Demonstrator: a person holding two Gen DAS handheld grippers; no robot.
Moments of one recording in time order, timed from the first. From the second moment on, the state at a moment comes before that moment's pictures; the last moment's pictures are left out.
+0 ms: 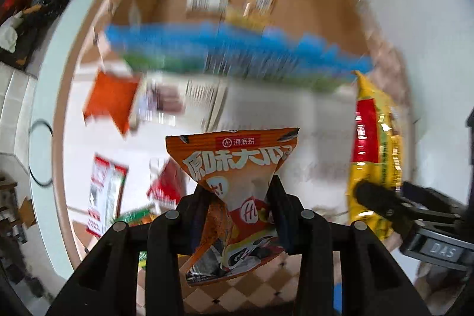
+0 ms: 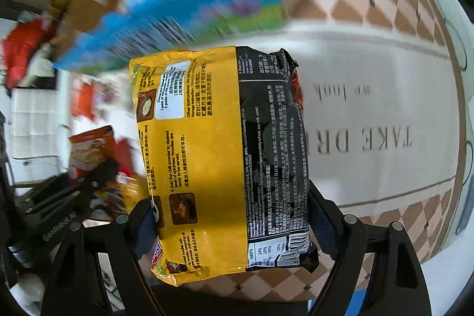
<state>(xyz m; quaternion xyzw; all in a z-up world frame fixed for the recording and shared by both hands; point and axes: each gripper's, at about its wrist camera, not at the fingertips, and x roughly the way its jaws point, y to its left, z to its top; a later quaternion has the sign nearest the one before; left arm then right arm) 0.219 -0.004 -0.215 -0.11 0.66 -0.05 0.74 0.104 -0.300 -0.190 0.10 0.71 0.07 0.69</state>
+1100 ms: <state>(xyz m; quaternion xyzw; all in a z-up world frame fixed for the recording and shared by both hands) 0.473 0.031 -0.330 -0.03 0.78 -0.01 0.62 0.381 -0.247 -0.263 0.05 0.70 -0.04 0.71</state>
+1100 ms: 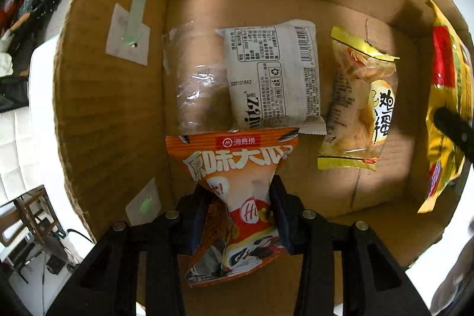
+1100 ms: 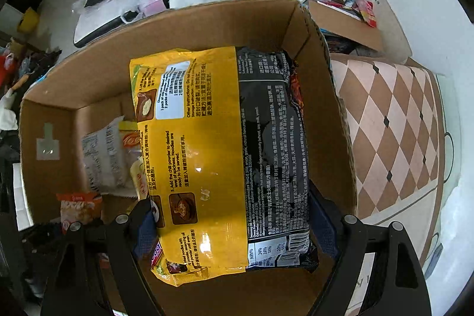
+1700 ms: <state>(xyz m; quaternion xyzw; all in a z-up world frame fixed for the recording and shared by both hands) 0.462 0.012 -0.270 -0.04 0.74 -0.01 0.68 0.374 -0.246 -0.247 0.02 0.71 -0.01 0.70</state>
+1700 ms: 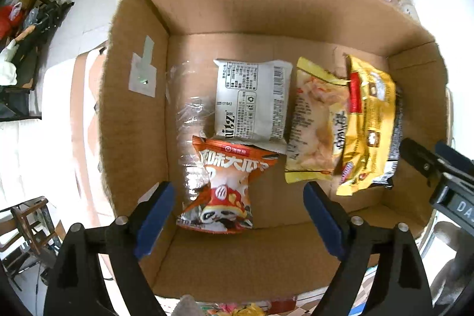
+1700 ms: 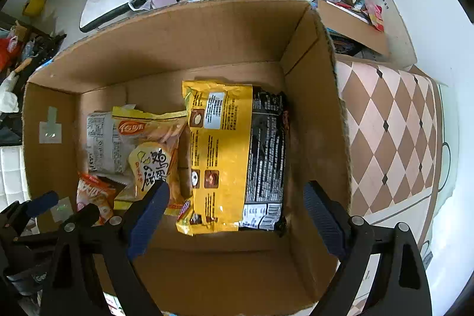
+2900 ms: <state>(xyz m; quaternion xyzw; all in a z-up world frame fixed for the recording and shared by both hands) 0.296 0.021 -0.112 -0.04 0.54 0.02 0.84 0.174 -0.247 -0.074 0.01 0.56 0.03 0.83</state>
